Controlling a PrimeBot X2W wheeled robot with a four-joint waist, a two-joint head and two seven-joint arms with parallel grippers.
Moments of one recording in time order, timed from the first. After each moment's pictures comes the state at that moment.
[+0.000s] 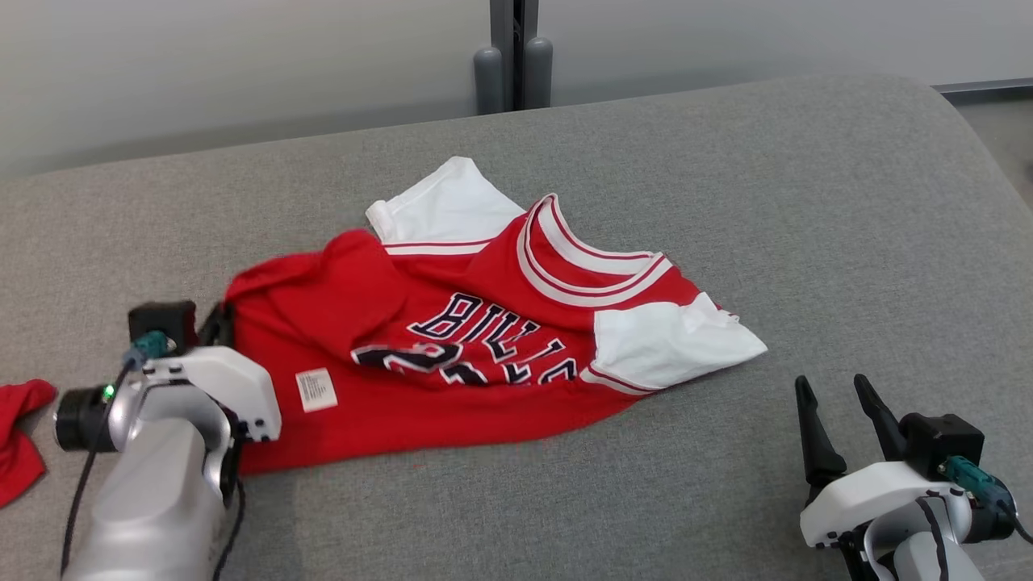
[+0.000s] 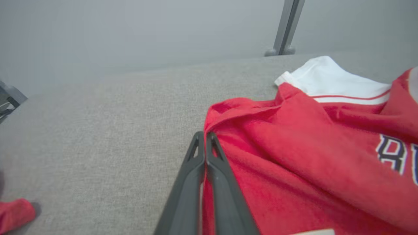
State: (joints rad) left arm -0.62 0.15 -0.14 1.07 -0.23 0.02 -0.19; right arm -0.22 -0.05 0.00 0.56 0.17 0.13 -0.26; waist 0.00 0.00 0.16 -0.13
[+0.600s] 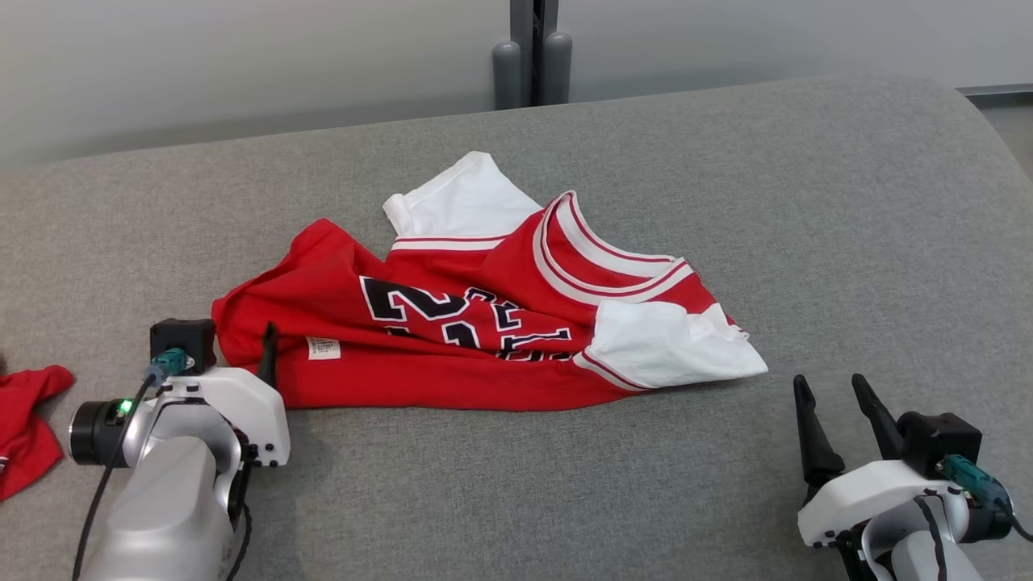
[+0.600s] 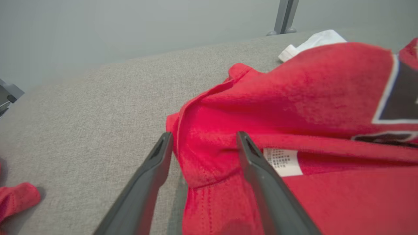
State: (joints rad) left arm -0.66 0.15 -0.18 1.15 -0.21 -0.01 -0.25; right arm -0.23 -0.05 0.00 0.57 0.18 0.13 -0.26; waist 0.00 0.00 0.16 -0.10
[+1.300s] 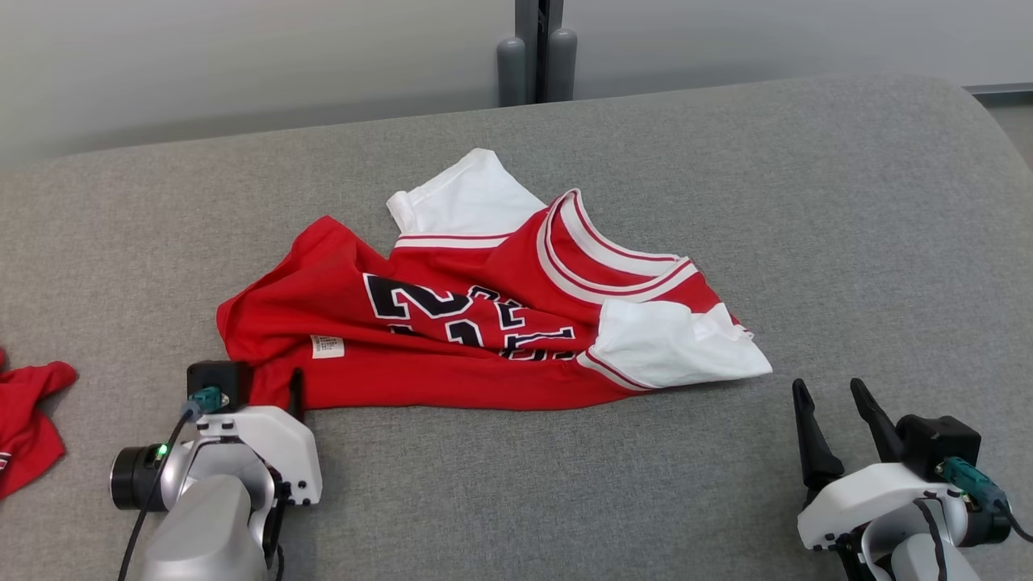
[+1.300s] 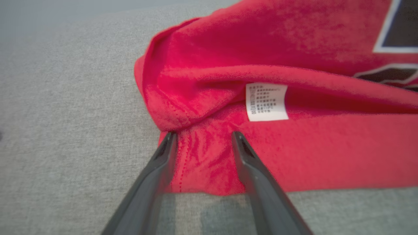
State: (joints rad) left arm -0.62 0.10 -0.20 1.21 -0.25 0.02 -0.25; right arm -0.23 -0.05 0.01 0.58 0.19 0.13 -0.26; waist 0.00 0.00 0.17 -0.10
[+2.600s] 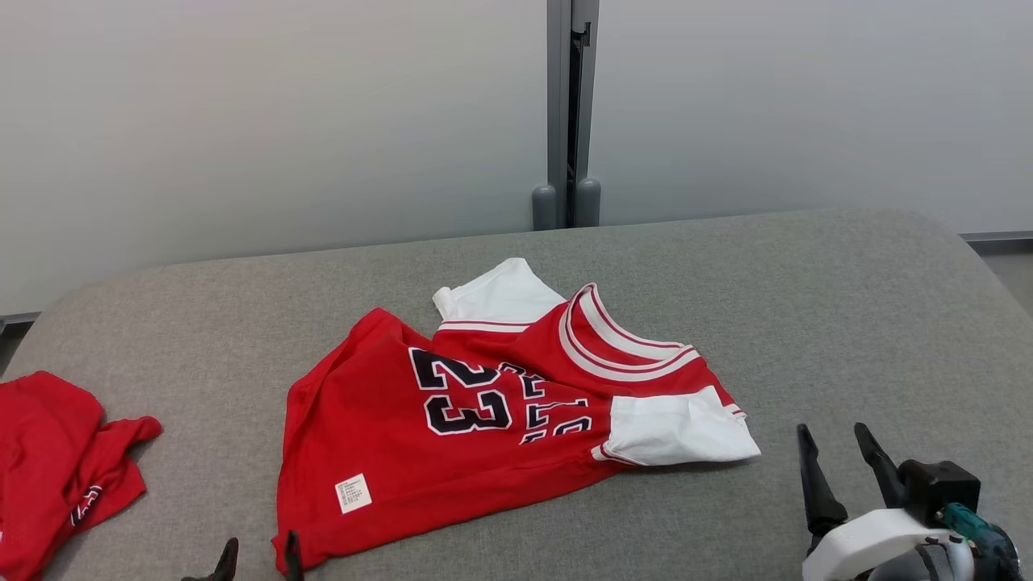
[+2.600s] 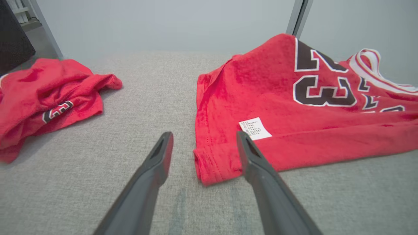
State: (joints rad) left arm 0.08 0.05 -0.03 0.52 -0.20 0.09 -0.26; right arm -0.13 -0.05 -0.01 0.55 0.17 0.13 -0.26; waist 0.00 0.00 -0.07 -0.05
